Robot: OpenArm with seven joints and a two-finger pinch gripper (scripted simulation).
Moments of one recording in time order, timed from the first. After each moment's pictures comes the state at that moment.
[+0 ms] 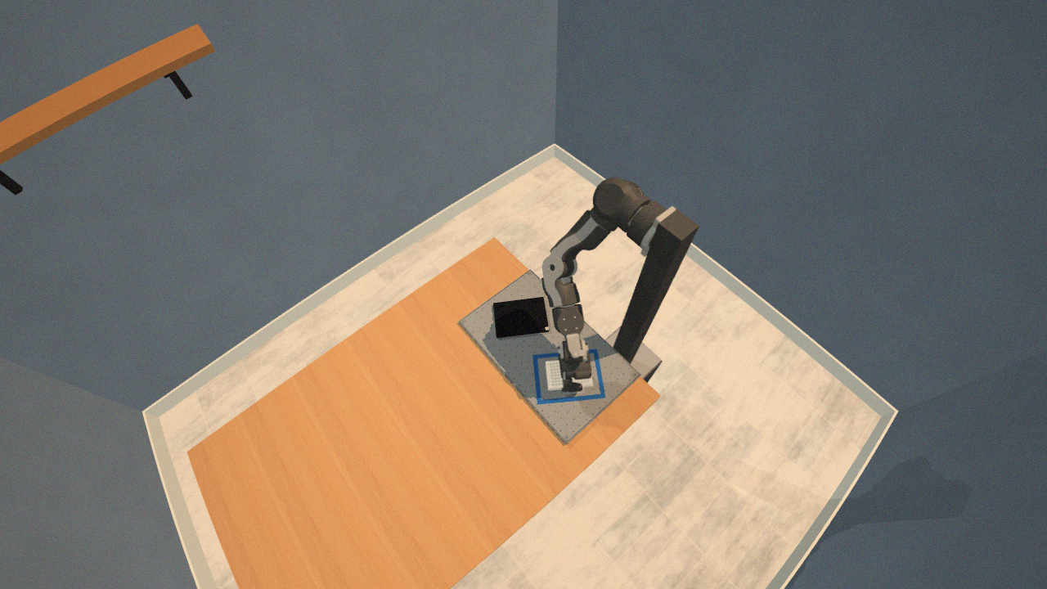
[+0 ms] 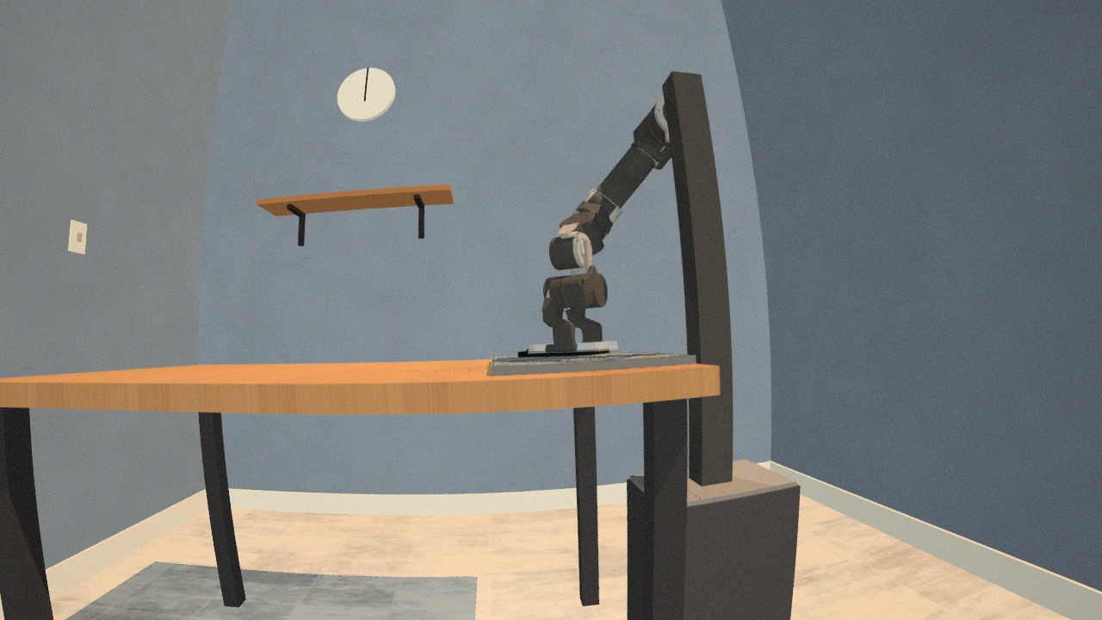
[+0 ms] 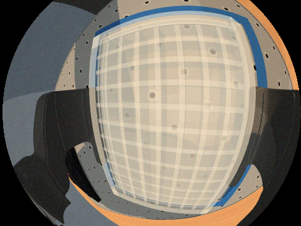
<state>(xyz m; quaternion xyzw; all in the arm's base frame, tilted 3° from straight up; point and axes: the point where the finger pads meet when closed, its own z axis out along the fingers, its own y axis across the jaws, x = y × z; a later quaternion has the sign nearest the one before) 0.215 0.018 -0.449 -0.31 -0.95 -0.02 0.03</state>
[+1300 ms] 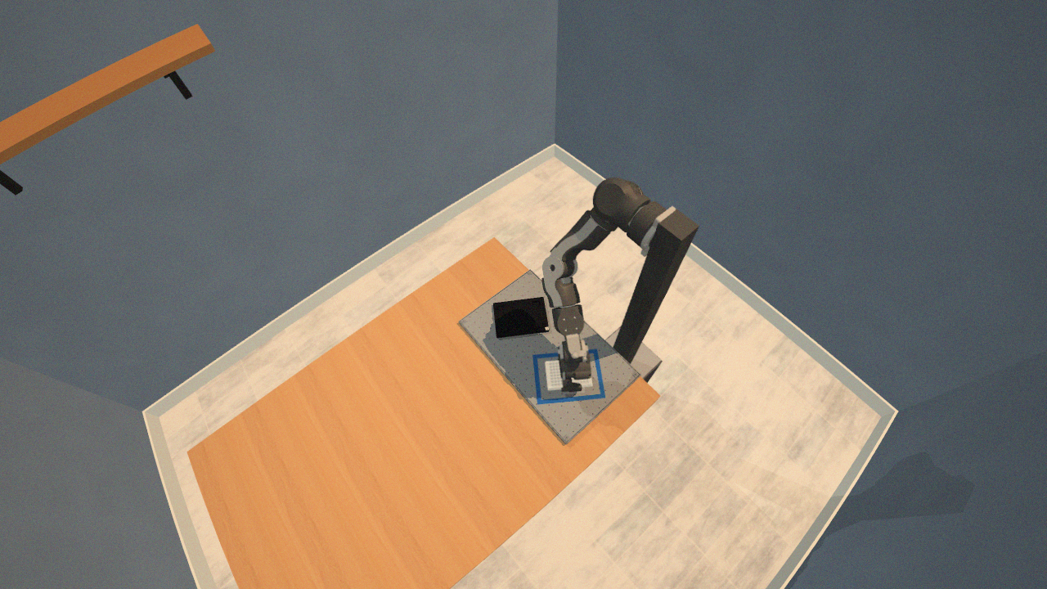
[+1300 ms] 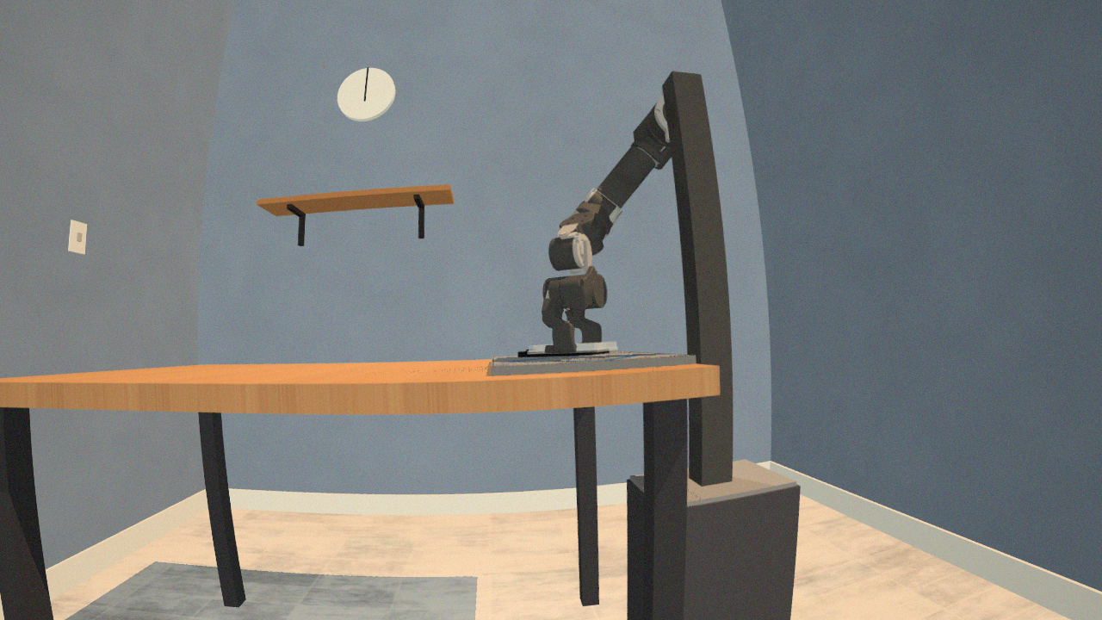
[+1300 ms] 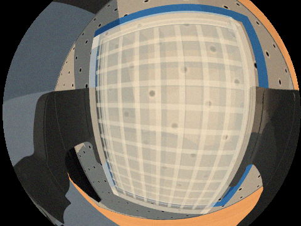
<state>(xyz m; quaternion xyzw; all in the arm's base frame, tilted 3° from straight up) 0.215 0.017 -0.450 -0.31 -0.95 -0.01 0.03</state>
